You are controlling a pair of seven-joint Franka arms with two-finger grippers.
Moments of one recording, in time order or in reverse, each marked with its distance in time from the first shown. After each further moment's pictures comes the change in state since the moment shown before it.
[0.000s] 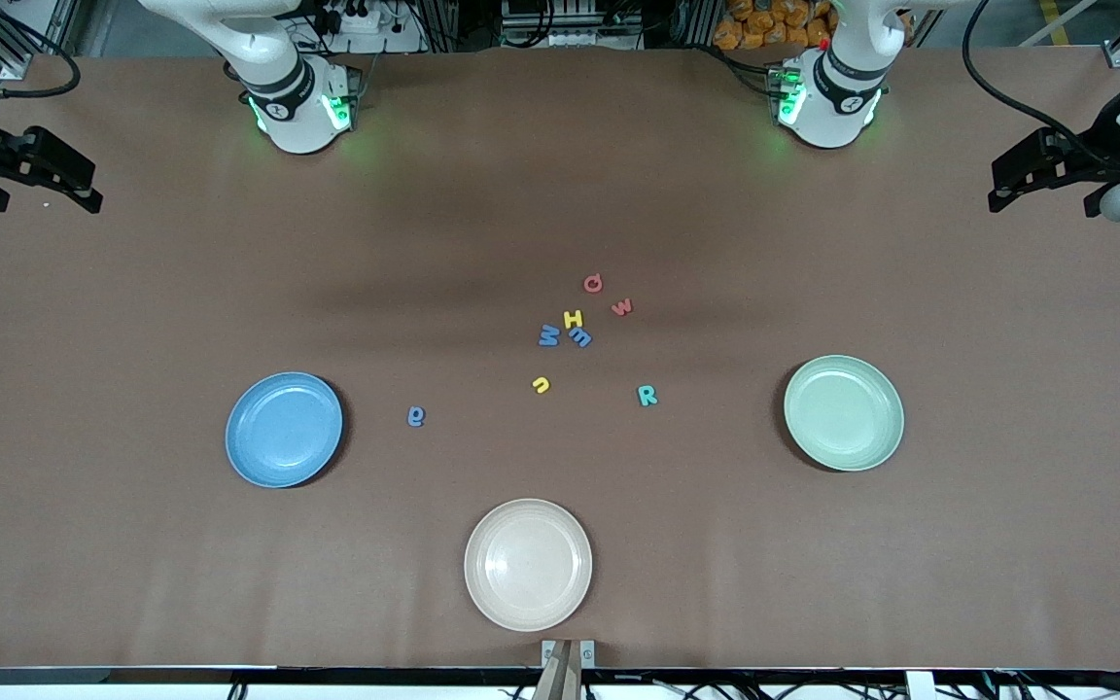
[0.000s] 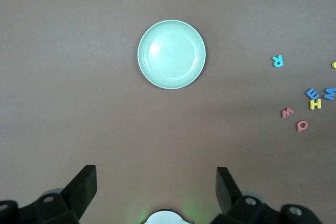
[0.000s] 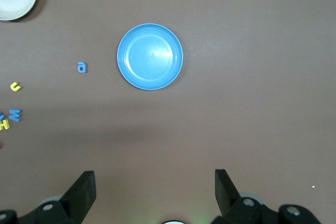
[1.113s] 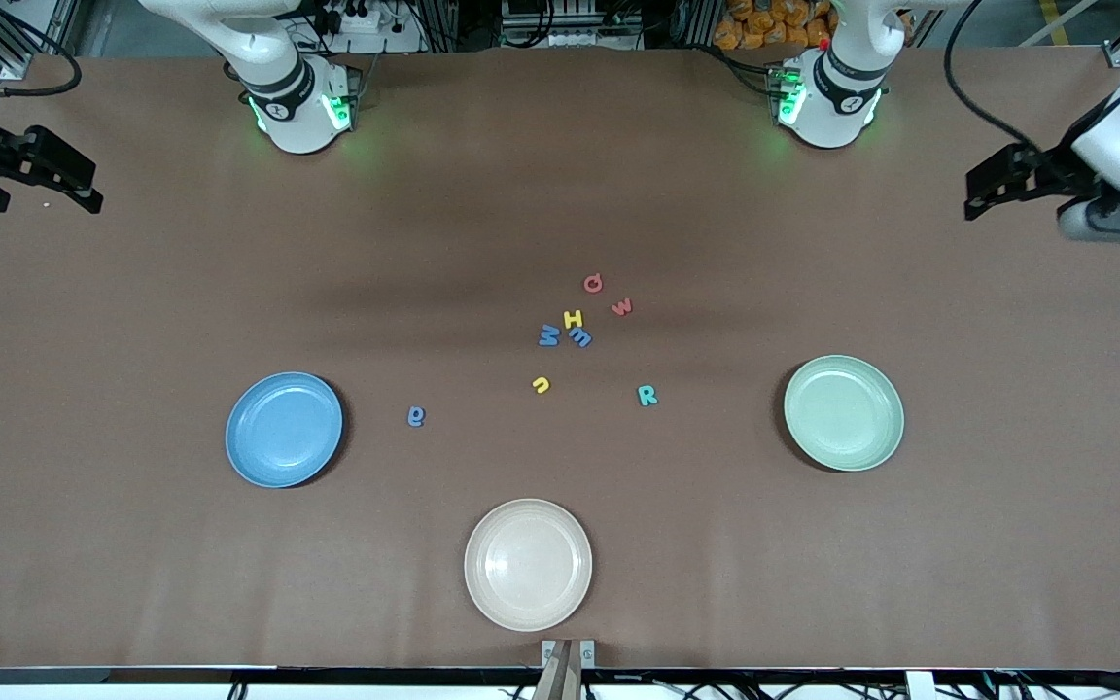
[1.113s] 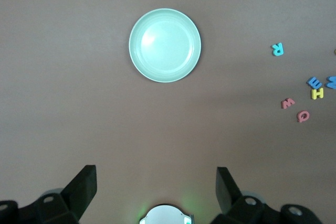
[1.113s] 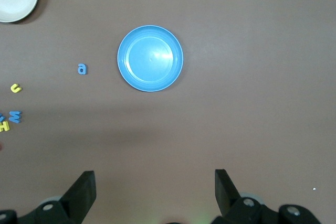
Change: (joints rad) left arm -0.012 0.047 -0.027 -0.021 0.000 -0.001 -0.001; right arm 0.000 -0.013 0.000 -0.023 0.000 0.018 0.000
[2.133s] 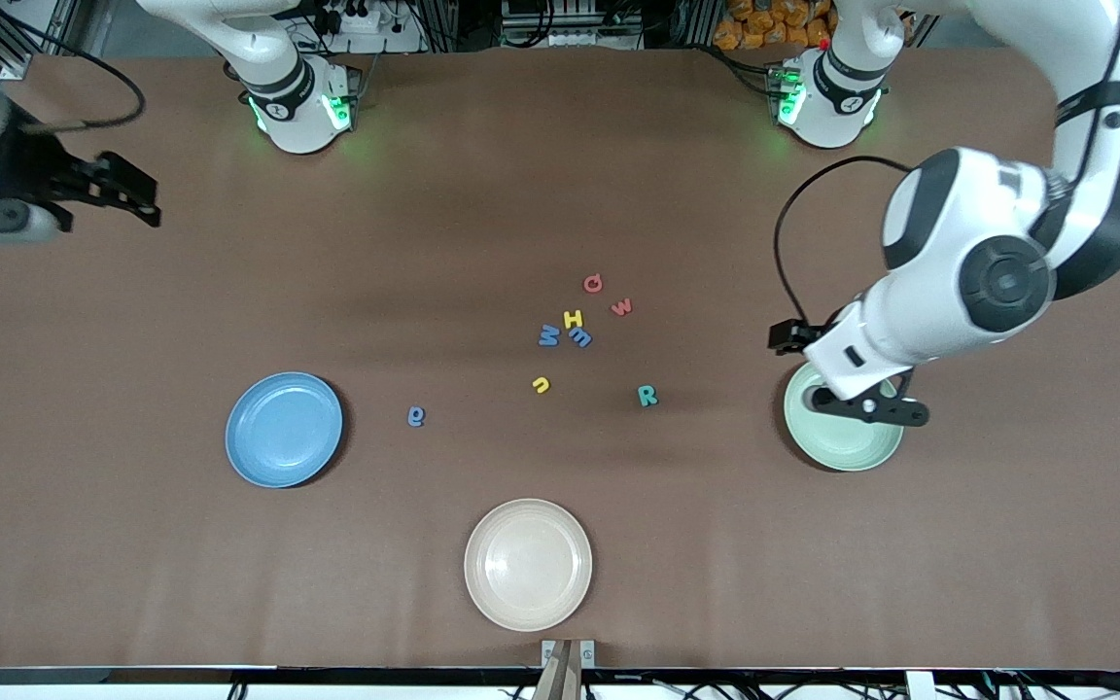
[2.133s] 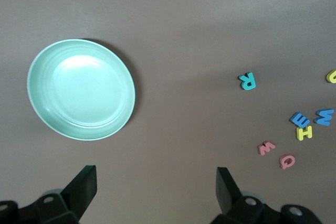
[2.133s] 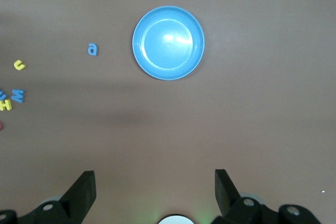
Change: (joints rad) left arm -0.186 0.367 -0.011 0.001 -0.049 0.331 -0.126; right arm 0.078 0.071 0.005 -0.024 0.011 -0.001 0.001
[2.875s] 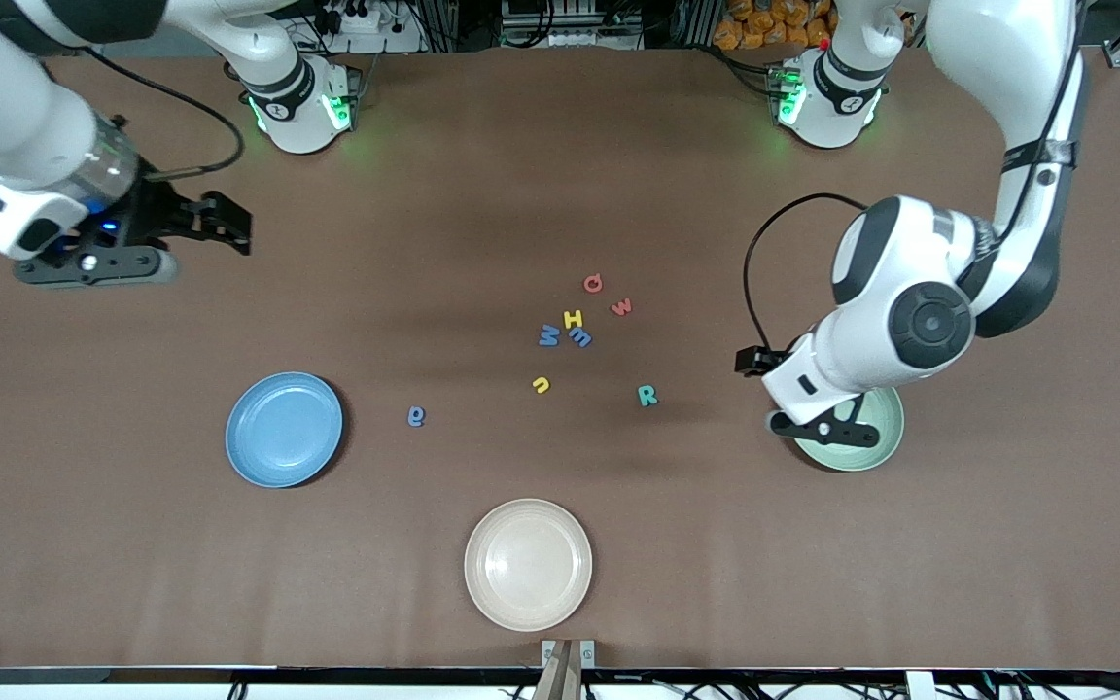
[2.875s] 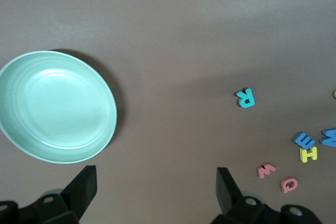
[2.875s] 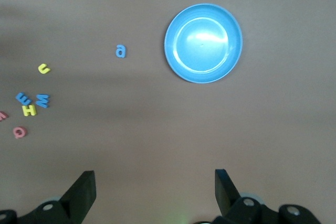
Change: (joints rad) left arm -0.035 0.097 0.001 0.002 0.000 0.096 -0.033; right arm 0.137 0.069 0.005 0.000 0.041 0.069 0.178
